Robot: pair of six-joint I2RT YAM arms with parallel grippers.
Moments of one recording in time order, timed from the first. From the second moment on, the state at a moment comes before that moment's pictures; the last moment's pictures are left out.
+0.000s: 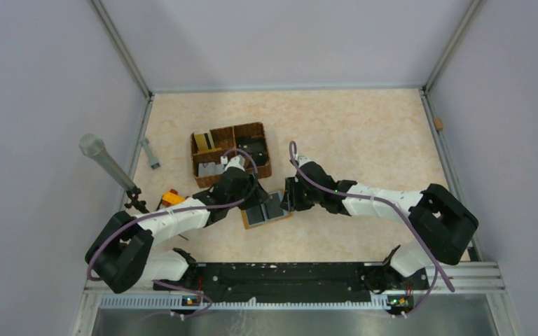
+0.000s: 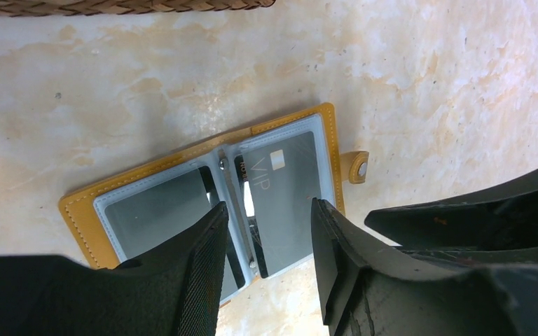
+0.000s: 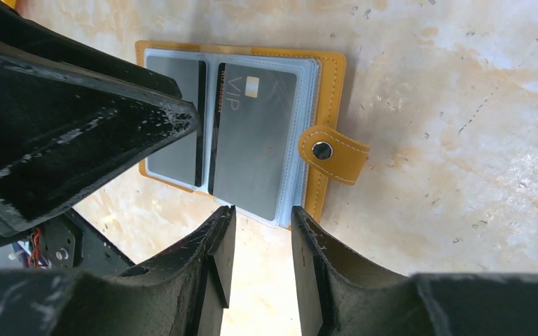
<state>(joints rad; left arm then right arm) -0.67 1.28 0.54 0.04 -0.02 -0.90 0.88 1.50 0.78 -0.05 -0.08 0.65</state>
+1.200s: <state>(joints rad) -0.63 1.12 0.48 -0.10 -0.08 -0.90 0.88 1.62 0.79 0.01 -0.12 0.66</state>
